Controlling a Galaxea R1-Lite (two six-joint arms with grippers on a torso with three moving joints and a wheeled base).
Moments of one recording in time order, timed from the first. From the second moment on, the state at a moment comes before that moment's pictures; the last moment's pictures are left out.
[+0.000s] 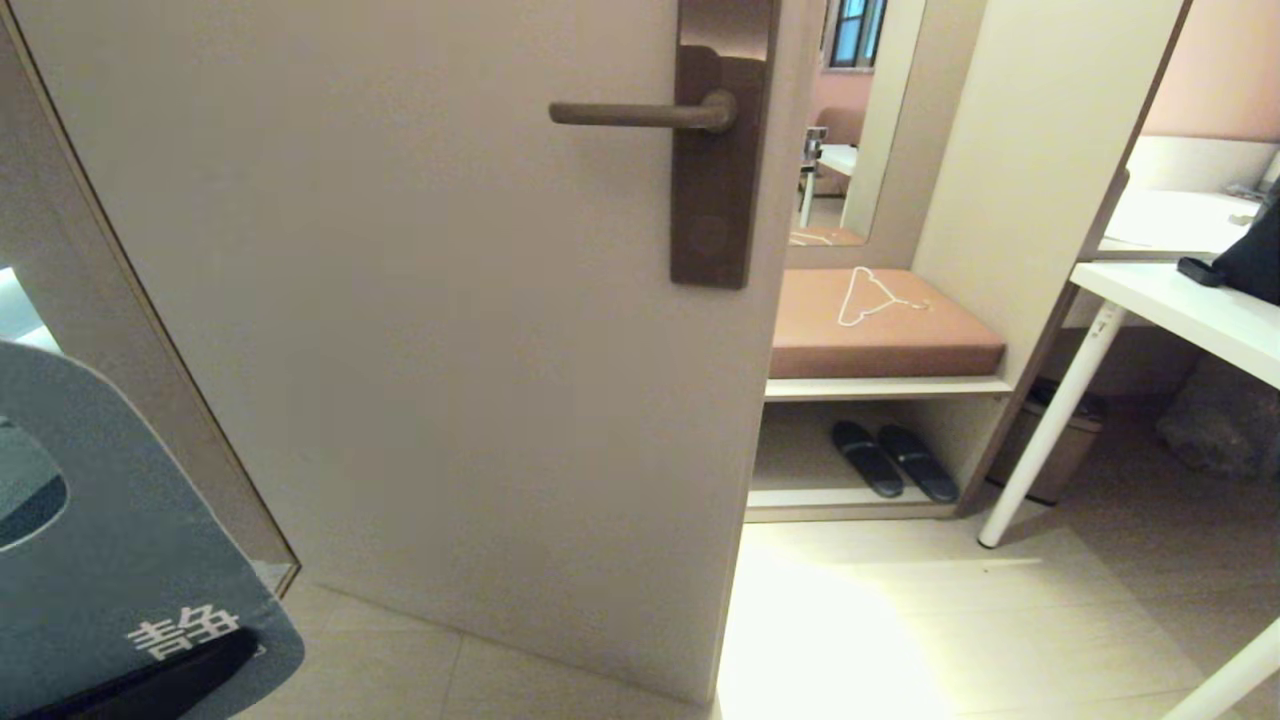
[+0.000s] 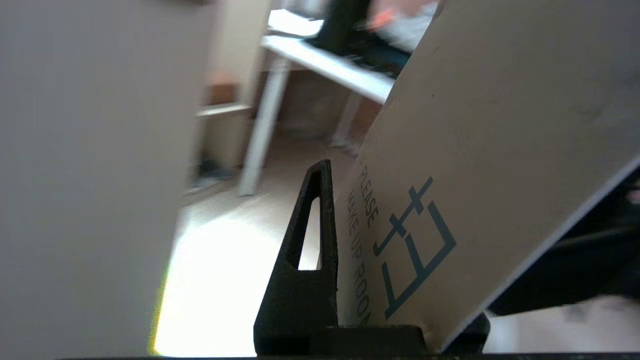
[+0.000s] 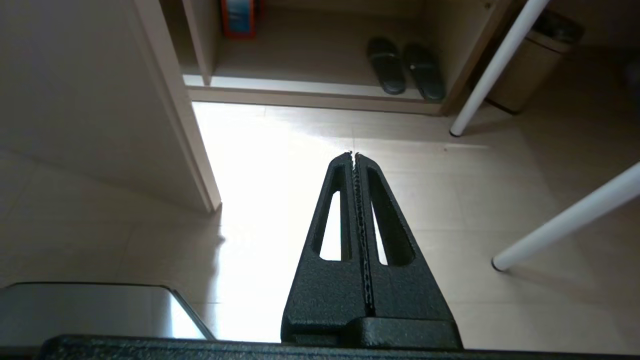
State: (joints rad) left arm -0.21 0.84 -0.09 -0.94 -0.76 -0.46; right arm -0.06 0.28 0.00 0.00 0.01 -0.06
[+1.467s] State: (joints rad) left arm -0.09 1.18 -0.49 -0.82 -0.70 -0.29; right arm 0.00 0.00 0.00 0.00 0.01 -0.01
